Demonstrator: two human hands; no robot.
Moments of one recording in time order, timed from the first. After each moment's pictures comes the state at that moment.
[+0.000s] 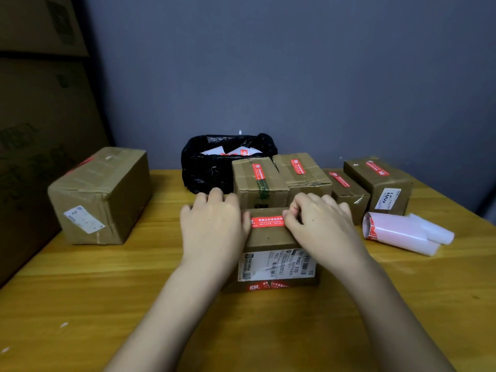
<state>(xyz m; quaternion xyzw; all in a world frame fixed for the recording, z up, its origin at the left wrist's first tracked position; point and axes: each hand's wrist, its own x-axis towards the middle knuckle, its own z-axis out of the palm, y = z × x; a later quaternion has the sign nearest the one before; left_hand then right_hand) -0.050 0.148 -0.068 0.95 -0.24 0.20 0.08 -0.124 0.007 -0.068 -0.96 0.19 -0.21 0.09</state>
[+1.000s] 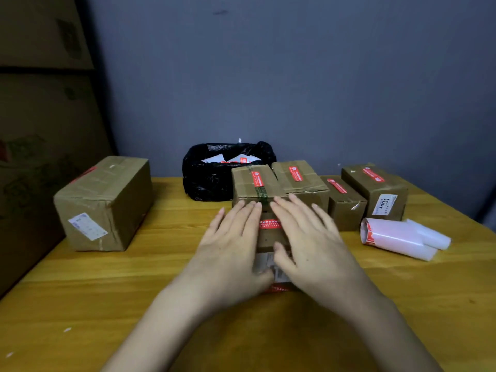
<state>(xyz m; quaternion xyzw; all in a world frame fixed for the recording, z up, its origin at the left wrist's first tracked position) -0.069 0.164 -0.076 0.88 -0.45 0.13 0.10 -0.146 0.024 -0.080 -0.97 0.05 -0.23 0.04</state>
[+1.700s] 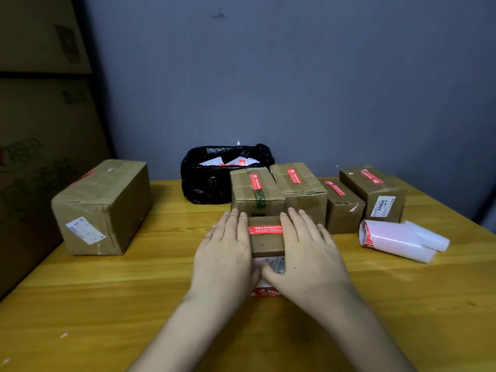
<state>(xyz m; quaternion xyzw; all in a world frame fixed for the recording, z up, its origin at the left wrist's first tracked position) -0.070 0.150 -0.092 0.92 -0.36 0.16 0.06 -0.142 0.030 -0.090 -0.97 0.17 -0.14 0.02</state>
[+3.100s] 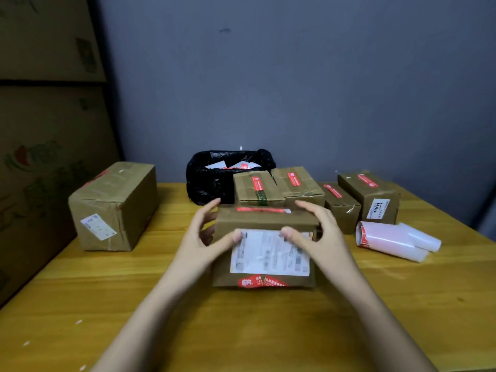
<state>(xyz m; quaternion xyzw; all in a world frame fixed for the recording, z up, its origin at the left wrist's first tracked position) -0.037 0.189 -0.105 0.69 -0.31 -0.05 0.65 -0.147 -0.007 -0.100 -0.83 0.11 -0.31 0.45</state>
